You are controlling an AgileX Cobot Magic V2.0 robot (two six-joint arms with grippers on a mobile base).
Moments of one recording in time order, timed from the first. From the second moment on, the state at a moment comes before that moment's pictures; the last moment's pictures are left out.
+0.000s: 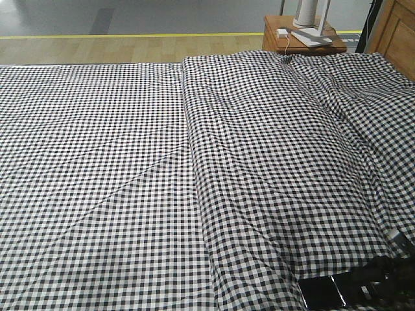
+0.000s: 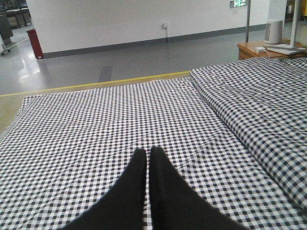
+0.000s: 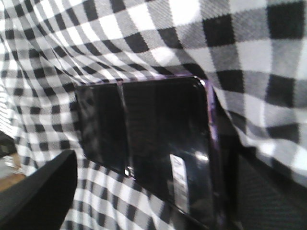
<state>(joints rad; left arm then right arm) 0.03 -0.01 0.03 -0.03 0.18 0.15 -0.70 2.82 -1.53 0.78 1.07 -1.16</state>
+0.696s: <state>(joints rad) 0.03 -0.01 0.03 -0.03 0.18 0.15 -0.70 2.84 -1.53 0.85 1.14 -1.18</state>
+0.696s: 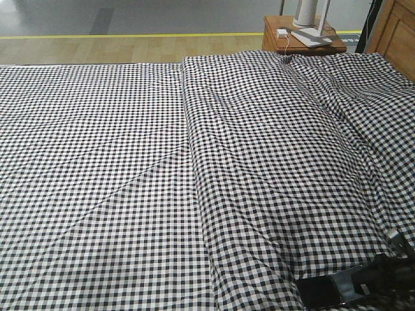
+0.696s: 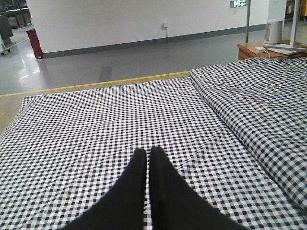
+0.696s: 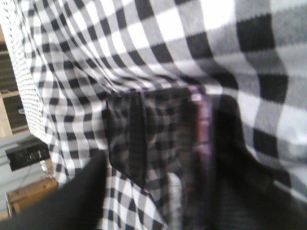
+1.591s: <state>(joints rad) 0.03 -0.01 0.03 -0.03 0.18 0.15 -0.70 2.66 -1.51 0.78 1.15 -1.11</state>
